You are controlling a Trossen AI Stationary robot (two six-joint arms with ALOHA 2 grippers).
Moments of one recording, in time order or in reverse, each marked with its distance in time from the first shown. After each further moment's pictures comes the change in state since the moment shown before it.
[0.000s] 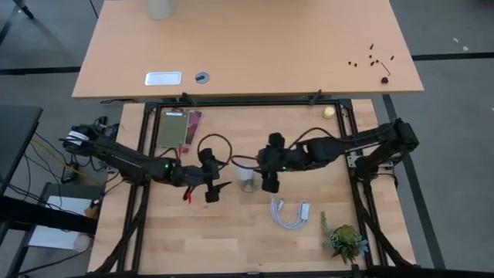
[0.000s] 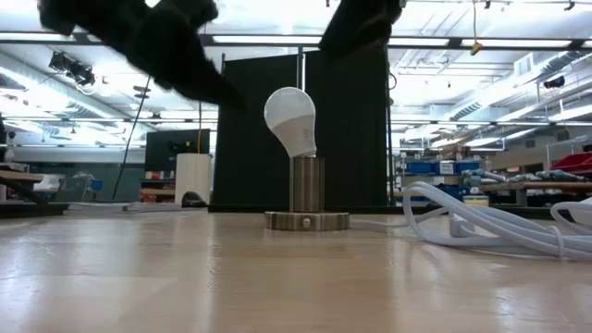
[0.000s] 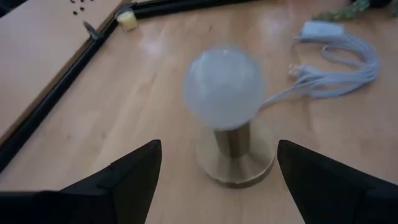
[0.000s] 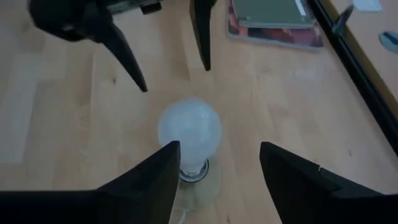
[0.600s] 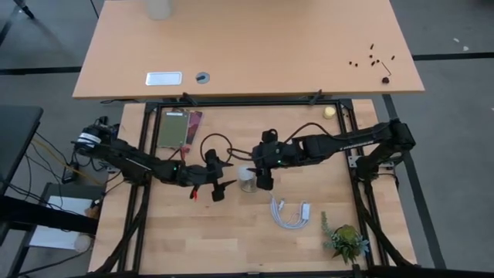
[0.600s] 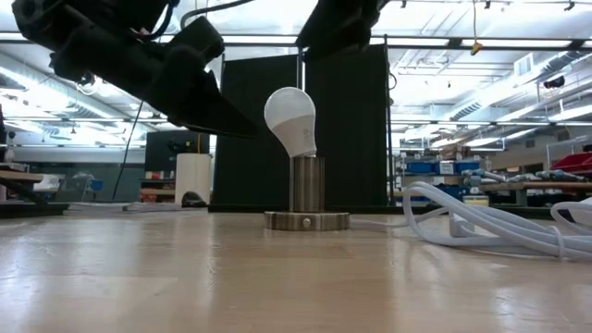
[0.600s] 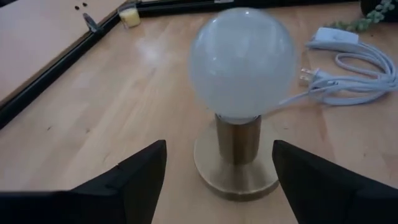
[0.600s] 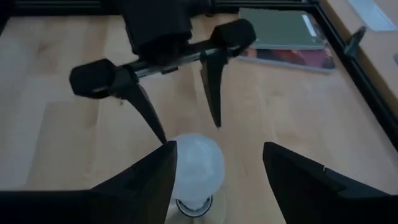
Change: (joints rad) left arm 0.050 0.147 -0.107 0.342 0.039 -0.020; right arm -0.052 0.047 0.022 0.116 -0.080 -0.057
